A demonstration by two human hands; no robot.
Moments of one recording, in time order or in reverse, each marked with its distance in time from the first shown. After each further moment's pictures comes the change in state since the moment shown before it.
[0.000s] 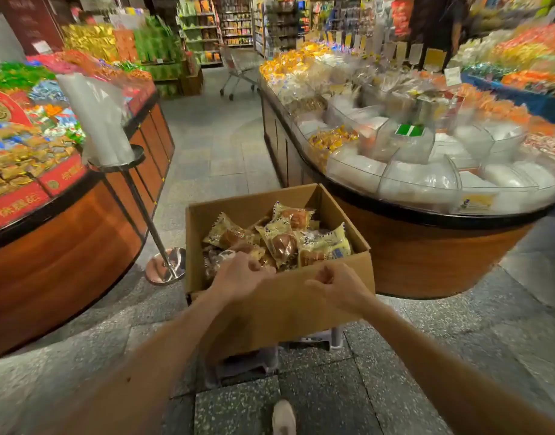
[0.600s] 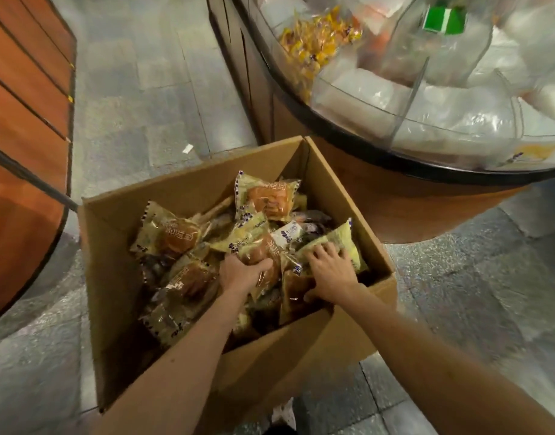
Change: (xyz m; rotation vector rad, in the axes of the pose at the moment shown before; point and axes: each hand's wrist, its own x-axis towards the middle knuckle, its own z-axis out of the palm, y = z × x) left_hand 0.309 -0.050 0.124 -0.364 -0.023 -0.650; right_hand 0.280 0.128 0.029 -0.803 -0.348 0.148
